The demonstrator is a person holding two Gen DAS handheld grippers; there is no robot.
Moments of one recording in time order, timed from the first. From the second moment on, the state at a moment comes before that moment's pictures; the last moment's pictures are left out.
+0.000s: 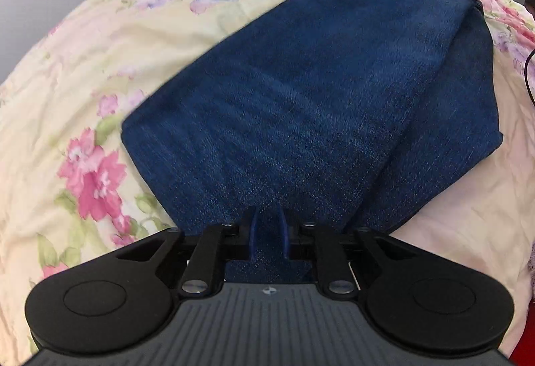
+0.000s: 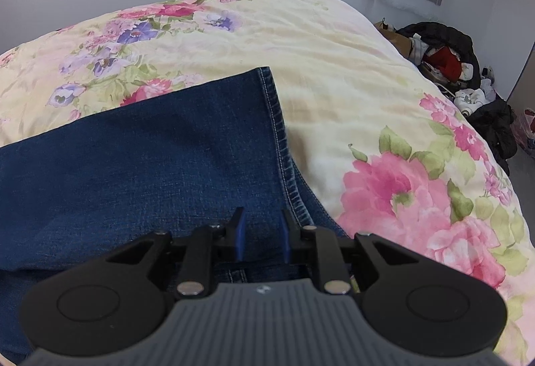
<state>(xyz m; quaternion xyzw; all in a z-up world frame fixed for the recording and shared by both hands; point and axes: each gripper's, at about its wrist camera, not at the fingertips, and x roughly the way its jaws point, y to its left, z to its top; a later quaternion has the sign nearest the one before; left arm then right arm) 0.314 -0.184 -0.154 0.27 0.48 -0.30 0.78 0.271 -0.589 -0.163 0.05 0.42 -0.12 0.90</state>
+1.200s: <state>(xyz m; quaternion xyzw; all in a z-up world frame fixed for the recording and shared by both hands) 0.341 -0.149 -0.107 0.11 0.49 -0.22 0.84 0.204 -0.667 -0.164 0.42 0.37 -0.13 0.82</state>
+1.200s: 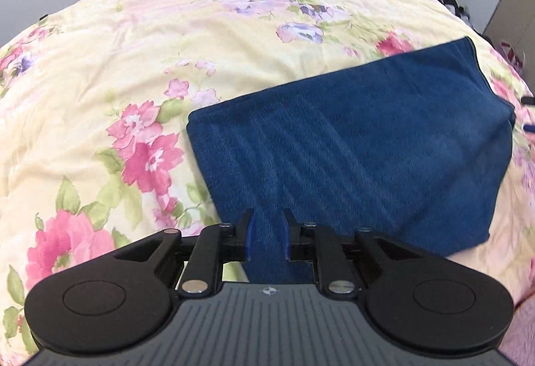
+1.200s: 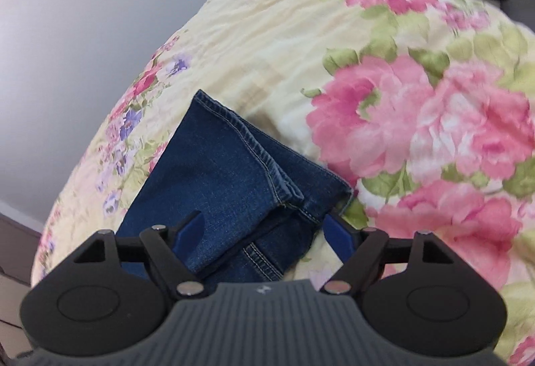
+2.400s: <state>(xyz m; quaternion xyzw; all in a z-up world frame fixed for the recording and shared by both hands) 0.438 -0.368 -0.167 0.13 0.44 -0.30 0.84 0.202 -0.706 -0.260 0.57 0.28 -0.05 0.77</state>
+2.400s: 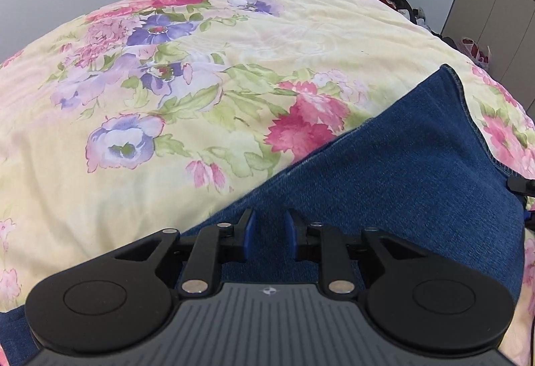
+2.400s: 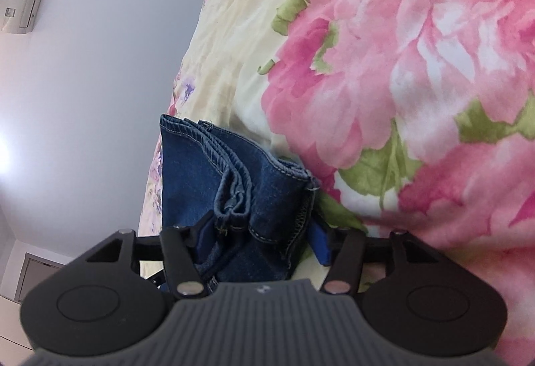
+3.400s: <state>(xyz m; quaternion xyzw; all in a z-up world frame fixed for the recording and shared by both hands) 0.309 -0.299 -0.102 0.12 0.45 -0.37 0.80 0.225 -0.614 -0.076 0.30 0.26 -0.03 0.92</state>
